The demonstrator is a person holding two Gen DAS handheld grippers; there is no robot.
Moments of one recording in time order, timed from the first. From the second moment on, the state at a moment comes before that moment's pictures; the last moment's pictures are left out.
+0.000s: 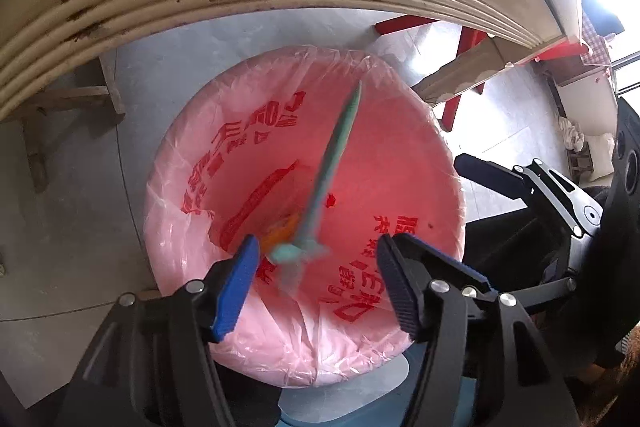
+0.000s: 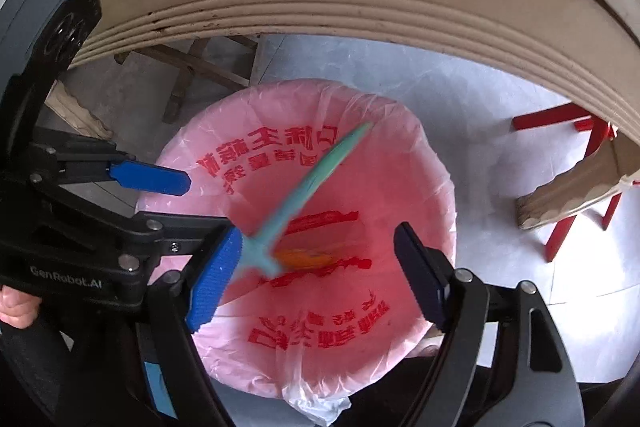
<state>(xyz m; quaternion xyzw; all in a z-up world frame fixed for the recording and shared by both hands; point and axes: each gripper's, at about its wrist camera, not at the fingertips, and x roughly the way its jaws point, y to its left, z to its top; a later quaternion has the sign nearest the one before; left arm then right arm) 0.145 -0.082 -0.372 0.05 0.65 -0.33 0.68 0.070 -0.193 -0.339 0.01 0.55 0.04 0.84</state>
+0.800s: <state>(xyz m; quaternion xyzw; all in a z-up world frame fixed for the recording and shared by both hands) 0.132 -0.069 -0.316 0.09 0.59 -0.29 0.75 0.067 -0.197 -0.319 0.02 0.53 0.03 0.85</state>
